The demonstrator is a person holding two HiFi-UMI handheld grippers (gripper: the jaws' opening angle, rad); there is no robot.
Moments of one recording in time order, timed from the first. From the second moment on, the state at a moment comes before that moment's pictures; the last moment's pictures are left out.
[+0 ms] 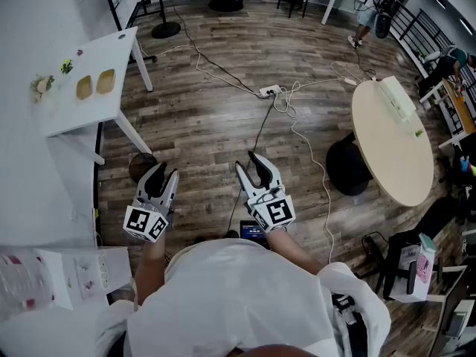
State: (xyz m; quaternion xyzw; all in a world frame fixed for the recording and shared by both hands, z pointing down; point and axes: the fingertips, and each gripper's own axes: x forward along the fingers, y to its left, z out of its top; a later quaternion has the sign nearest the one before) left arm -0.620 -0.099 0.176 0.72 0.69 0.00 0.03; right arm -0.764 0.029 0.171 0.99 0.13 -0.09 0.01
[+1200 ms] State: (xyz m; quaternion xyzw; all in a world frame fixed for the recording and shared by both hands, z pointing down) left arm -0.640 -0.041 0.187 0.74 0.67 -0.01 0.06; right arm -0.815 0.114 0.194 0.98 0.16 -0.08 0.01
